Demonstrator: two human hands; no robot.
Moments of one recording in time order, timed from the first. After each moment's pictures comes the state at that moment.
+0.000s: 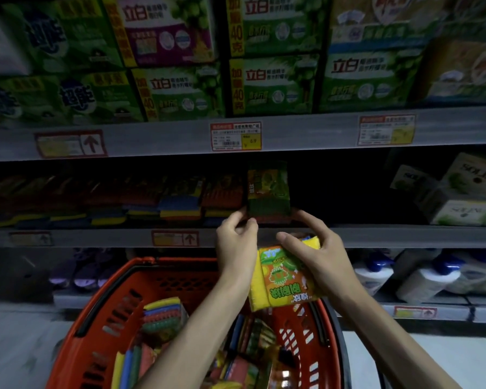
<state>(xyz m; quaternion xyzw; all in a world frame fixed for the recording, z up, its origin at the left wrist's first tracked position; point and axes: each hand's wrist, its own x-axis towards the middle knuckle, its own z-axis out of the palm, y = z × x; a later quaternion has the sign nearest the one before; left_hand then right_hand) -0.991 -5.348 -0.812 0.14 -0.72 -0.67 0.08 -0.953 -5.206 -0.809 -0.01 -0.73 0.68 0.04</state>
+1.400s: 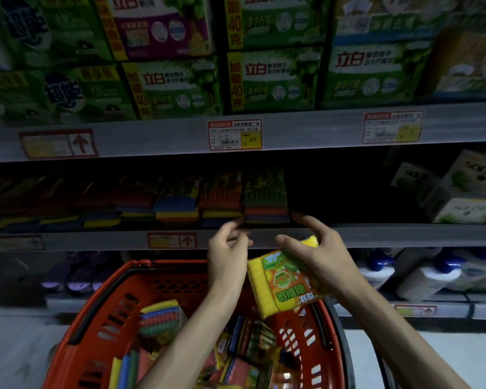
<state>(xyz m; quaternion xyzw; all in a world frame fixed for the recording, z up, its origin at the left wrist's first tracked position) -0.990 -5.367 -0.832 0.13 -0.75 -0.64 0.05 -0.970 -5.198 -0.819 -0.05 -0.82 0.57 0.02</state>
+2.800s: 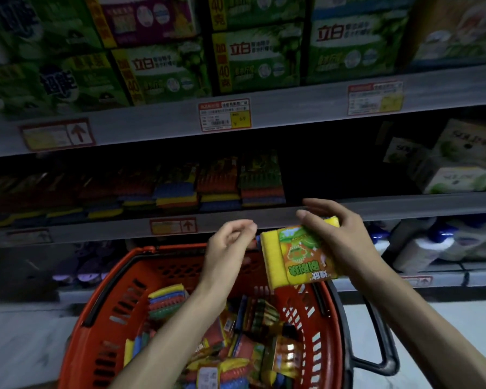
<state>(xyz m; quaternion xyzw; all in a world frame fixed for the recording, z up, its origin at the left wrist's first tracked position) -0.945 -5.384 -0.814 0.08 -0.75 -0.66 -0.07 -0.939 -5.180 -0.812 -0.08 -0.73 0.67 0.04</state>
